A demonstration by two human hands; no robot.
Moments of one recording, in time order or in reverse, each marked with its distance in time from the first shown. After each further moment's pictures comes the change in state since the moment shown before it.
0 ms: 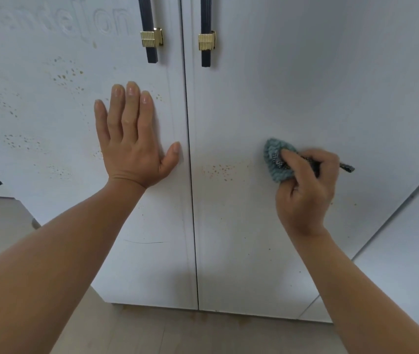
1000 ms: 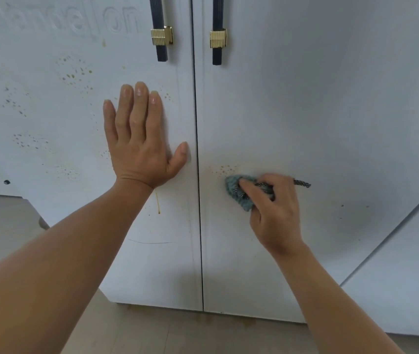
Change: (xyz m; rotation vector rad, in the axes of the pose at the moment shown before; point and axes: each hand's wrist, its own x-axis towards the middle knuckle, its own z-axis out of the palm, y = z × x) left_hand -0.001 0.000 0.002 0.007 0.007 0.004; right_hand -0.044 -0.028 0.021 0.090 -0.226 -0.128
